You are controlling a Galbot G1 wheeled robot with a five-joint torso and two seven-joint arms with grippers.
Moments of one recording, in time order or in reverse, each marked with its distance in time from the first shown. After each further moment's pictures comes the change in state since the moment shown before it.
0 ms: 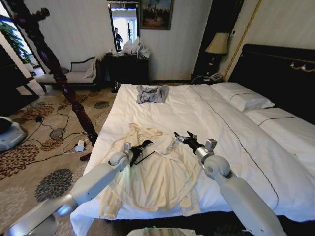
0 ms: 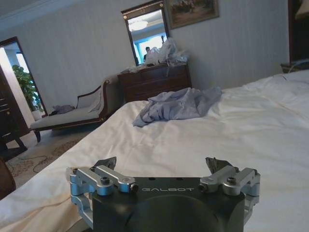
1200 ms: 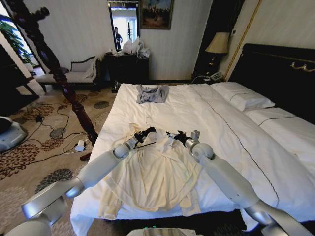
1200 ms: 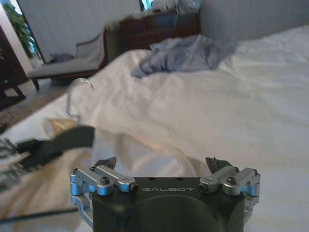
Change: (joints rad) left arm -0.154 -0.037 0.084 0.110 0.345 -0.197 0.072; right arm 0.339 0.021 -0.296 -0.381 0.023 -0.078 -0.053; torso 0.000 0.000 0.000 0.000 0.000
